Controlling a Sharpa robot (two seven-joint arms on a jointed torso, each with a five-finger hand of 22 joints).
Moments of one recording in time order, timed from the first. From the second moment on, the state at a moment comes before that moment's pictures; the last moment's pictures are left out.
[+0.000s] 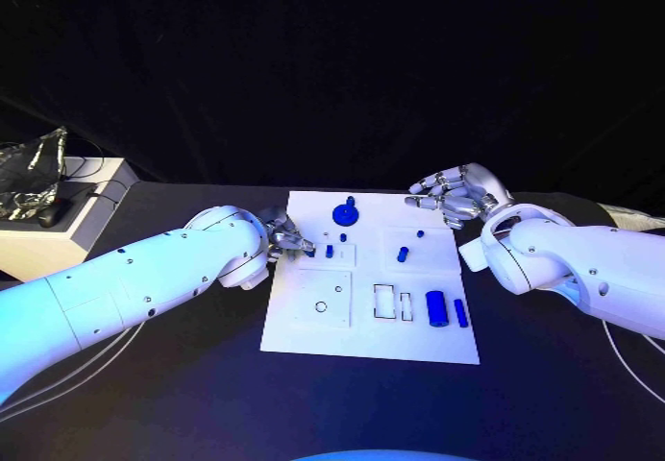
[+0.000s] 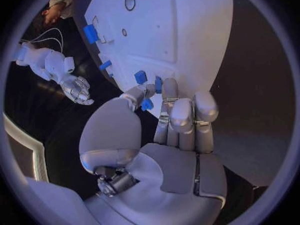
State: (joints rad) left arm 1.17 -0.60 0.06 1.31 -1.10 -0.14 -0.54; left_hand 1.08 -0.14 0.47 -0.02 0.65 1.09 0.03 0.31 0.79 1.27 -0.04 0.75 0.44 1.41 -0.10 1.22 0.98 0.08 1.26 -0.12 1.12 1.31; right arm 1.26 -0.89 -0.10 1.50 -0.66 -0.62 0.12; right_hand 1.28 -0.04 -0.09 -0.09 0.51 1.09 0.08 0.15 0.37 1.11 -0.01 0.82 0.95 1.44 -0.07 1.14 0.99 0.09 1.46 -0.09 0.98 1.31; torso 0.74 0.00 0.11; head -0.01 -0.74
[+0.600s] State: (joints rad) left arm 1.18 -0.61 0.06 1.31 -1.12 -0.12 -0.54; left_hand 1.09 -0.15 0.47 -0.02 0.65 1.09 0.03 0.31 0.79 1.27 -0.04 0.75 0.45 1.41 -0.10 1.22 0.98 0.08 1.26 -0.12 1.12 1.31; right arm 1.26 -0.89 -0.10 1.50 -0.66 -0.62 0.12; right_hand 1.28 -0.04 -0.09 -0.09 0.51 1.09 0.08 0.15 0.37 1.11 0.00 0.82 0.95 1.44 -0.07 1.14 0.99 0.09 1.46 -0.09 0.98 1.31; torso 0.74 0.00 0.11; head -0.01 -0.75
